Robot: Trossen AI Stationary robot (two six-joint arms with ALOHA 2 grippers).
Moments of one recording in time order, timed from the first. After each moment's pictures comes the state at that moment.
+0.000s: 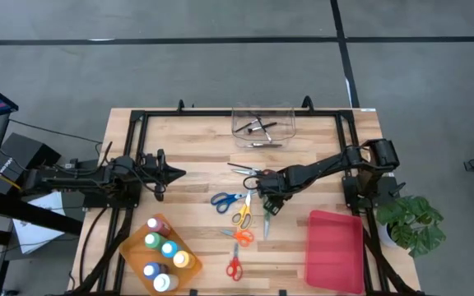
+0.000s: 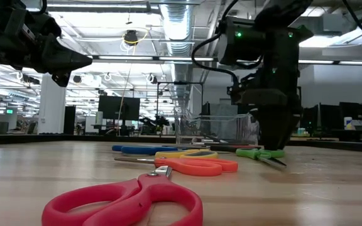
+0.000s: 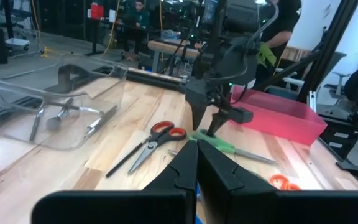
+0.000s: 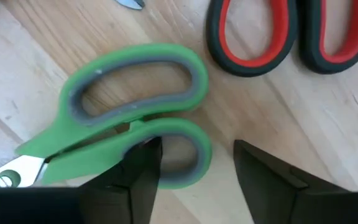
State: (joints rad) left arm 0.06 0.24 0.01 0.18 -0.07 -0.19; right arm 0.11 1.82 1.02 -0.71 0.07 0.75
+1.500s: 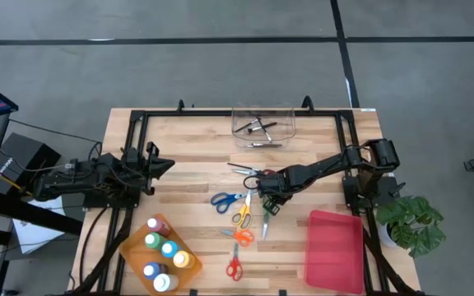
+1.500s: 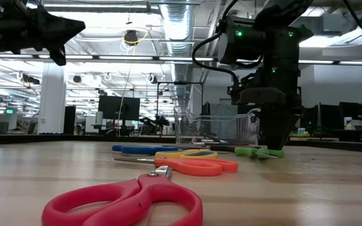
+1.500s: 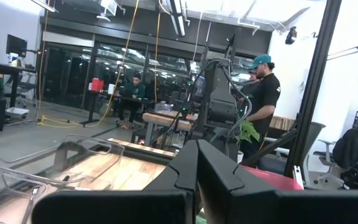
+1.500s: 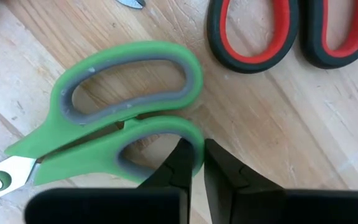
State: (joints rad) left arm 0.09 0.00 0.01 0.27 -0.07 -0.19; right arm 0.11 1.82 1.02 -0.70 0.05 0.78
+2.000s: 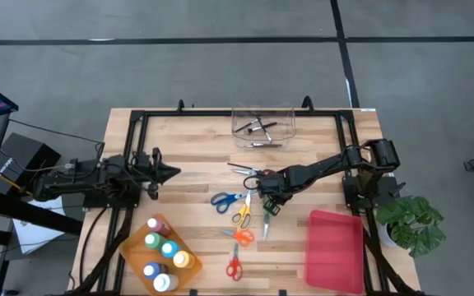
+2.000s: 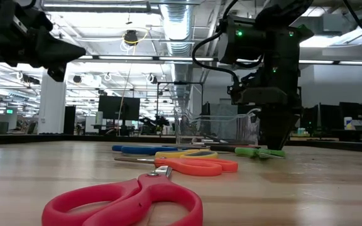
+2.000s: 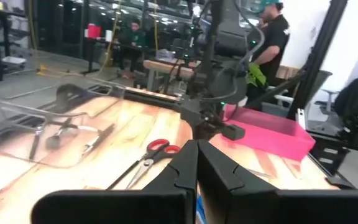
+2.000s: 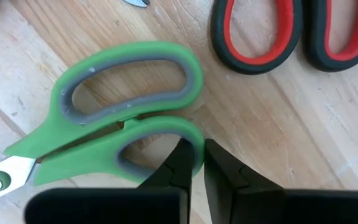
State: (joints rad) left arm 0.09 0.00 0.01 0.02 -0.03 -0.19; right arm 0.12 1.82 1.02 -0.70 0.05 0.75
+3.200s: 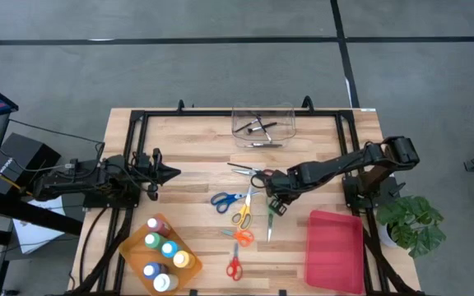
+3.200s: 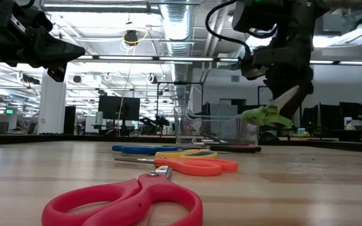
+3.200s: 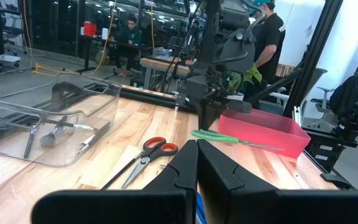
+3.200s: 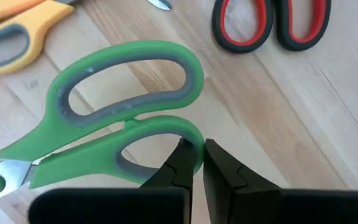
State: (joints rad) left arm 0.09 0.00 0.01 0.02 -0.02 -0.19; right arm 0.13 1.62 1.02 -0.79 0.07 0.79
